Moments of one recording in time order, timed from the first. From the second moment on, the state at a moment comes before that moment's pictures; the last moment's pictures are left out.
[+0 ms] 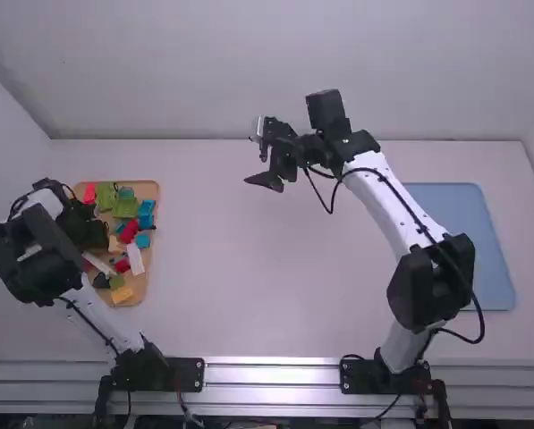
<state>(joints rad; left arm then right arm) 0.68 2.08 1.46 -0.91 -0.01 0.44 0.40 1.84 1.69 -0.58 -0.90 -0.84</state>
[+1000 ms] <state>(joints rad) -0.38 1.75 1.36 -1.02 0.09 0.71 0.18 1.84 1.69 -0.62 -1.15 -0.74</state>
